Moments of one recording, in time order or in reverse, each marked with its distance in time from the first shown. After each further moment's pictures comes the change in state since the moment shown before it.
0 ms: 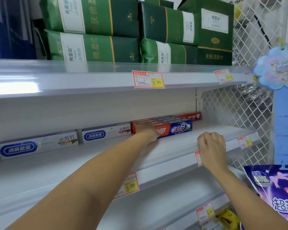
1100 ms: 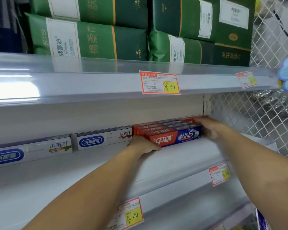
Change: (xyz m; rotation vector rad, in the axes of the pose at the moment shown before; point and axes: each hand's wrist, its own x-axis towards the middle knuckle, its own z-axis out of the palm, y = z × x) left_hand 0.012 -0.040 0.027 -0.804 -0.183 -0.227; right_hand 0.147 -0.012 0.033 0.829 -0.628 0.787
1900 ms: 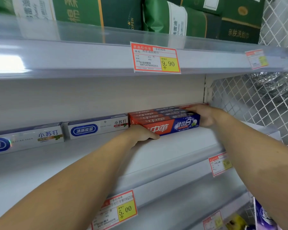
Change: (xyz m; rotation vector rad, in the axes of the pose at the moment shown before) left_hand -0.013 0.011 -0.007 -0.094 -0.142 0.045; right_hand 0.018 -0.004 0.012 0.075 -0.322 0.090
